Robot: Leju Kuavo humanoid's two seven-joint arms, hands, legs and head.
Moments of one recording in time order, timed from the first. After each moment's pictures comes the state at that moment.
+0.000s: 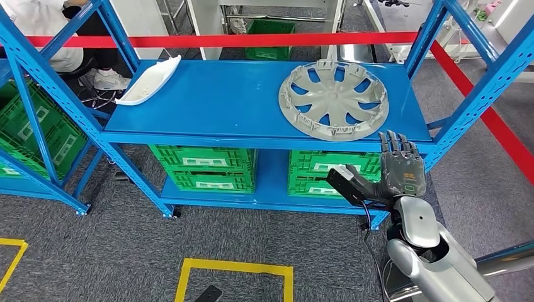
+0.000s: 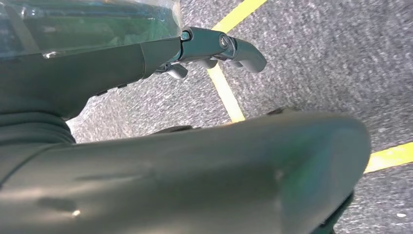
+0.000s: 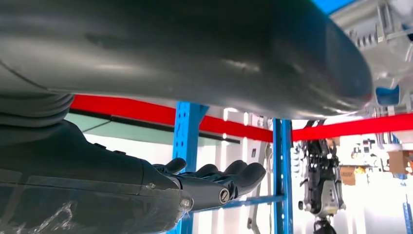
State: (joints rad) left arm -0.13 -0.02 -1.24 -0.34 0.77 0.25 0.11; right arm -0.52 -0.37 0.93 -1.37 0.85 -0.09 0.58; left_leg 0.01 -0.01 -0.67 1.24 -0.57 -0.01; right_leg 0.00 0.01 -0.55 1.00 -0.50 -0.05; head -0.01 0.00
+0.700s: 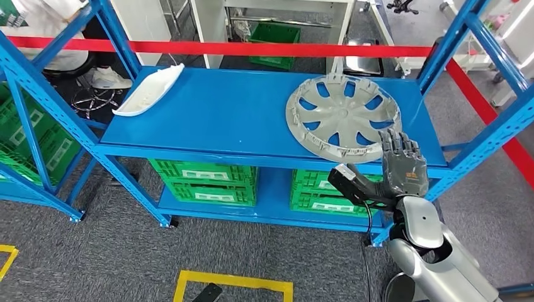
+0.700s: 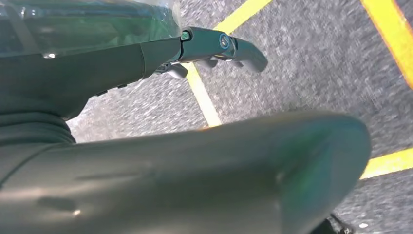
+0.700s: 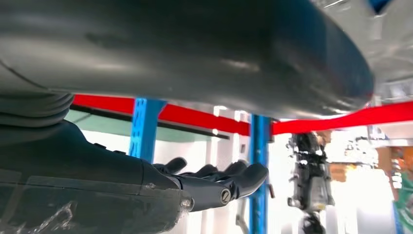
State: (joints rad) left arm -0.13 -0.02 -1.23 -0.33 0.77 0.25 0.10; right arm -0.53 -0.36 0.93 -1.36 0.85 -0.10 0.56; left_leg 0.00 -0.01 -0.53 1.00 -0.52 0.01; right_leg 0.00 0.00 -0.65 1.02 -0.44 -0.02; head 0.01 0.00
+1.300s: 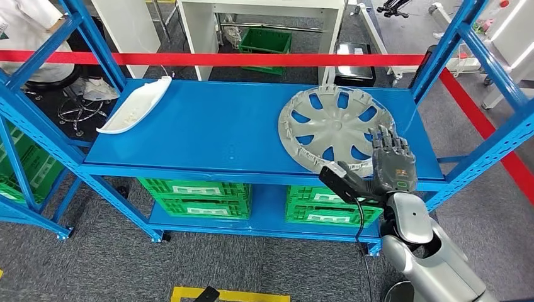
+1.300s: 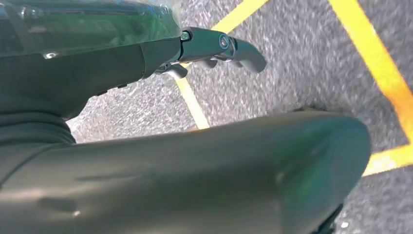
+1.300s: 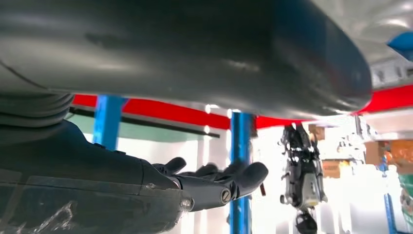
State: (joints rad) left arm -0.13 -0.02 -1.24 -0.33 0.76 0.25 0.10; right arm -0.53 -0.35 0.93 -1.36 0.84 -0.11 0.55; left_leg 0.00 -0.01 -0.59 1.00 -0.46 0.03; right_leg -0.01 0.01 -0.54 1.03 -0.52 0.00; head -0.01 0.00
